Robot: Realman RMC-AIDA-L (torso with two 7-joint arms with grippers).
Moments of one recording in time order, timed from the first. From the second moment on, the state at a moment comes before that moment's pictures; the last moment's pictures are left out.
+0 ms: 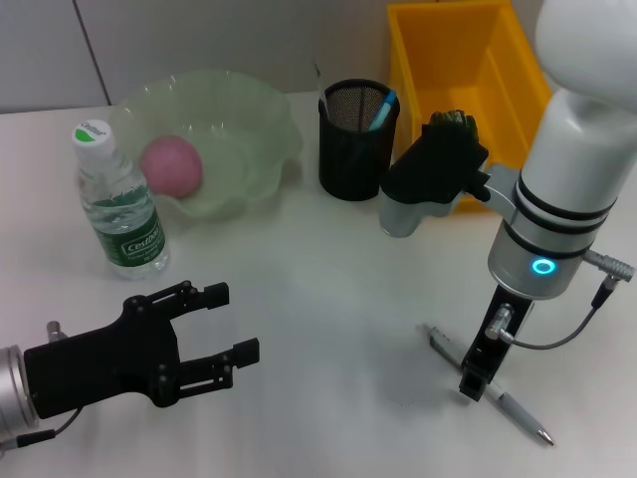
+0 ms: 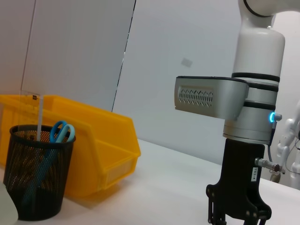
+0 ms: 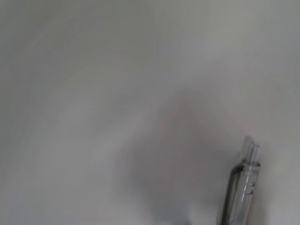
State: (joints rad) left arm -0.37 -2.04 1.08 0.45 1.56 1.57 -1.09; right arm 0.81 2.09 -1.60 -1.03 -2.64 -1.67 2.73
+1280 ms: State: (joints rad) left arm -0.37 -2.04 1.08 0.45 1.55 1.57 -1.09; right arm 0.80 2.09 -1.65 -1.05 -2.65 -1.66 2.73
